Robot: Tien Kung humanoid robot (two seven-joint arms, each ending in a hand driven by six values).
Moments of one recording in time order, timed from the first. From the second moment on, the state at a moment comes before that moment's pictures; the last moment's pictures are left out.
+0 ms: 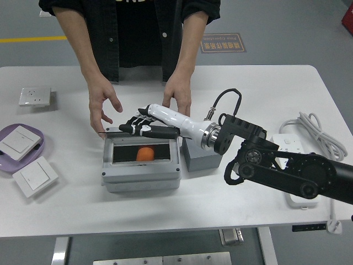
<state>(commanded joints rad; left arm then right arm) 0.00 0.27 -0.52 -0.25 0.42 -0.10 0.11 0.85 -0.36 0.33 1.57 -1.13 -0.11 -0.18</state>
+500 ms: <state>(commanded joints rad) 0.01 0.27 -0.50 -0.24 0.39 -0.10 0.11 0.78 -0.41 0.46 1.59 -1.07 -0.09 -0.15</state>
